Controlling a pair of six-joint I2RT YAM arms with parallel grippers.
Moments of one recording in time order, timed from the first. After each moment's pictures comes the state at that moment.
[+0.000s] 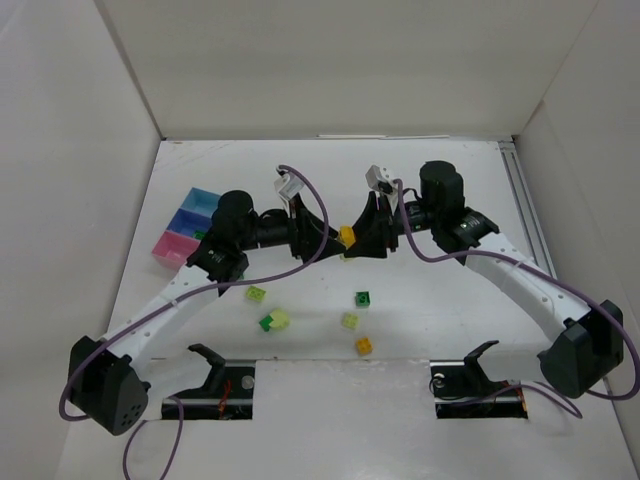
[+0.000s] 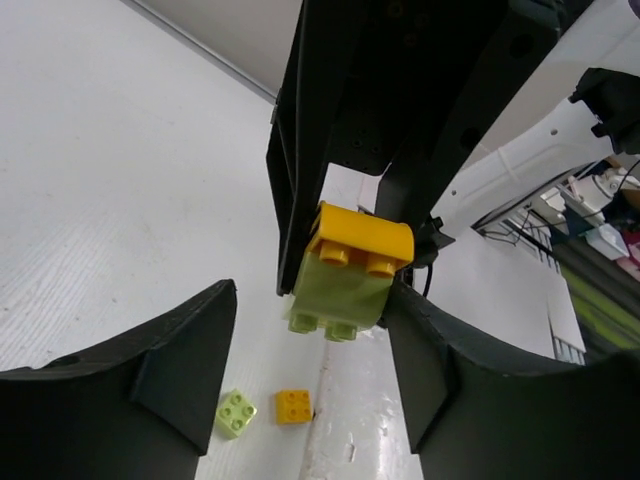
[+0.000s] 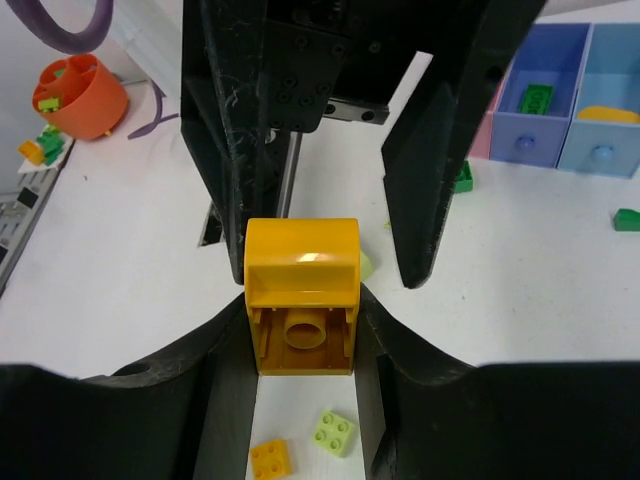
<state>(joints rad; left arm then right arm) -0.54 1.10 0.83 0.21 0.83 -0.52 0.54 1.28 1.09 -0.10 -1.15 -0.03</state>
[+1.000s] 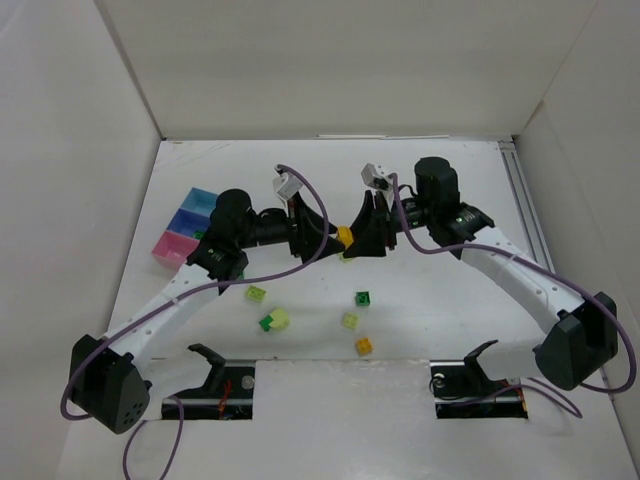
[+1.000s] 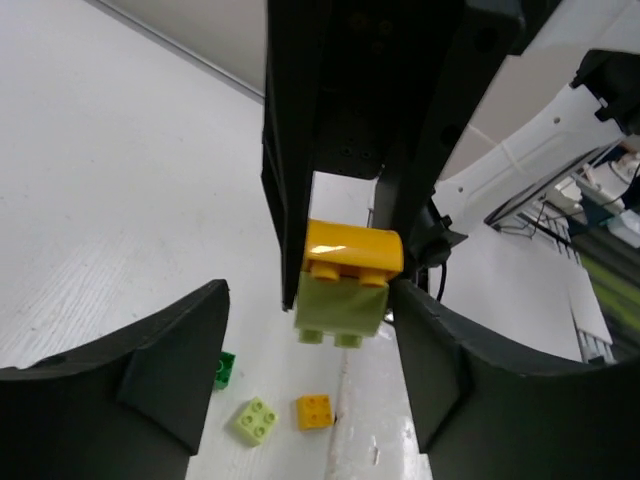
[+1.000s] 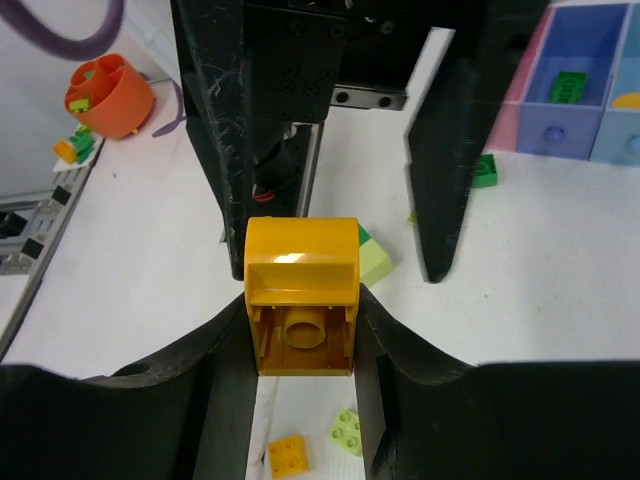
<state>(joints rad) -0.54 1.10 0.83 0.24 0.86 -0.47 0.53 1.33 1.13 -0.13 -1.18 -0.01</state>
